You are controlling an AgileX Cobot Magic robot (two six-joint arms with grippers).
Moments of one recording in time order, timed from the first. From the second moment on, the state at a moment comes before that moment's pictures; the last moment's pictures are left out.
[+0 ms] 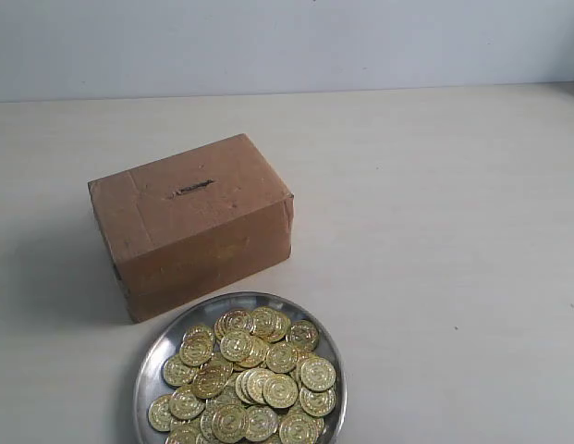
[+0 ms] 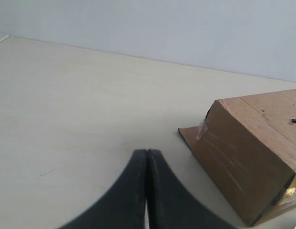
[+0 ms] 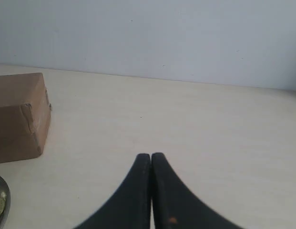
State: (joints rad) left arm 0.01 0.00 0.00 -0.09 0.34 -0.06; right arm 0.08 0.00 0.00 0.18 0.30 -0.22
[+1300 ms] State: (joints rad) left arm 0.01 0.00 0.00 -0.09 0.34 -0.06; right arm 0.08 0.00 0.00 0.18 0.04 -0.18
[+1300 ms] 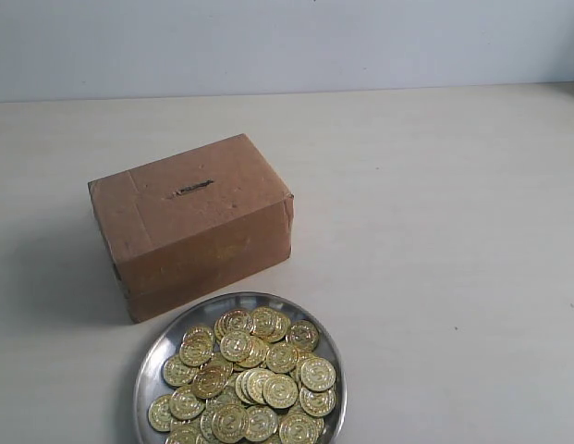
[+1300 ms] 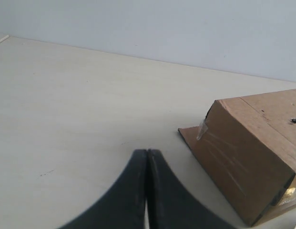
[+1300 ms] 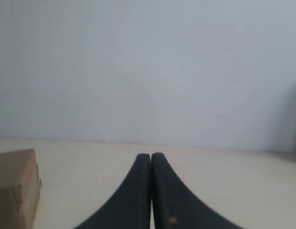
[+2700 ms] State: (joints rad) left arm 0.01 0.00 0.00 -0.09 0.34 -0.06; right arm 0.08 0.47 -0.75 0.54 0.93 -0.59
